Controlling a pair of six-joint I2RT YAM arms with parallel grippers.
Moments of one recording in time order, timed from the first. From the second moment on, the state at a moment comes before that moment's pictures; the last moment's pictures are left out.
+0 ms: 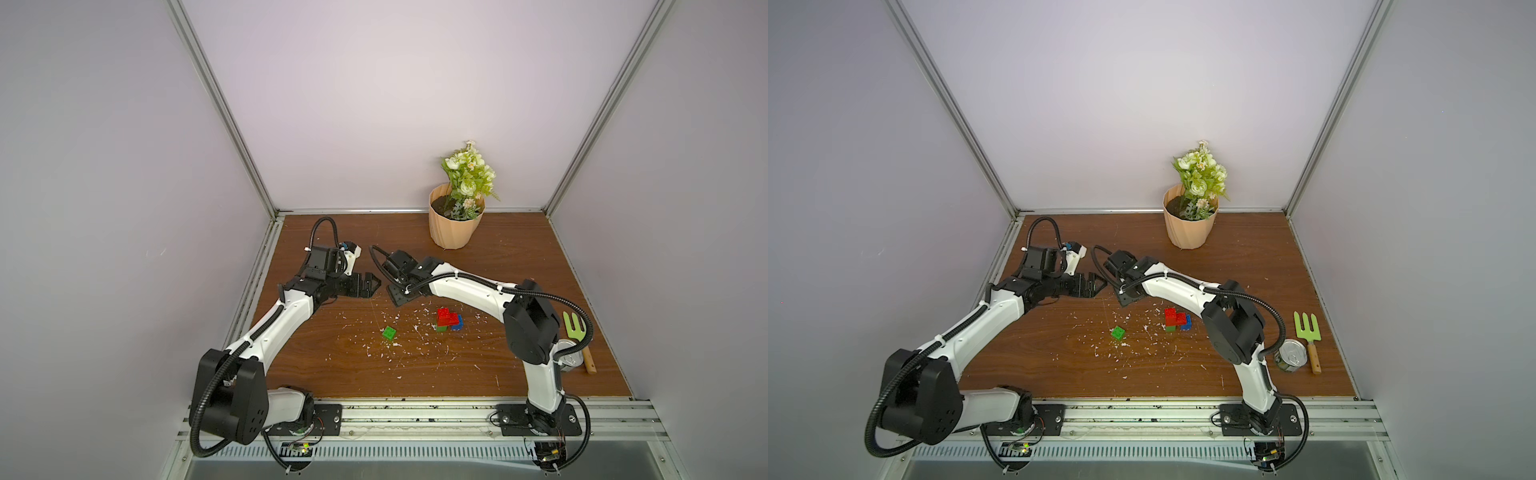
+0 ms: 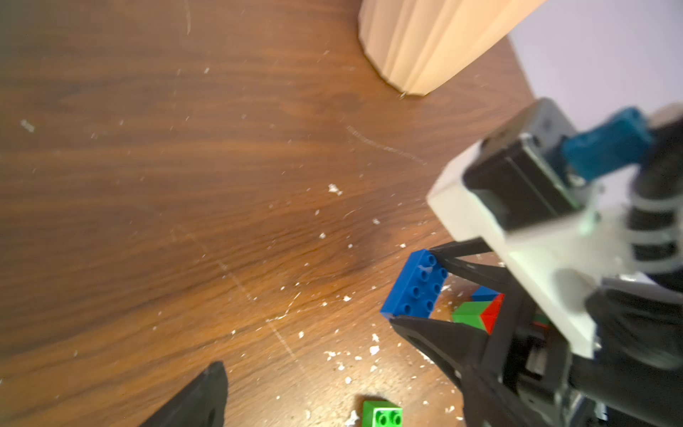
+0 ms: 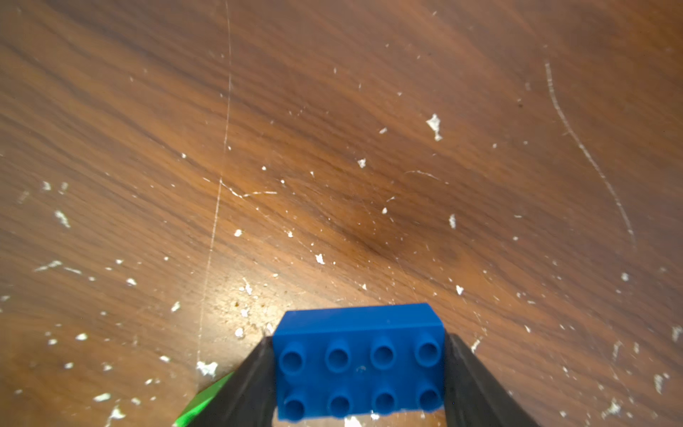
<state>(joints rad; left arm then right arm) -0.23 1.30 0.88 -0.35 0.48 -0.19 0.90 2.02 1.67 -0.82 0.19 0.39</state>
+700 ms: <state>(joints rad) -0.28 1.27 0.88 -0.32 0.56 -0.17 0.89 1.70 1.59 -1.09 0.21 0.68</state>
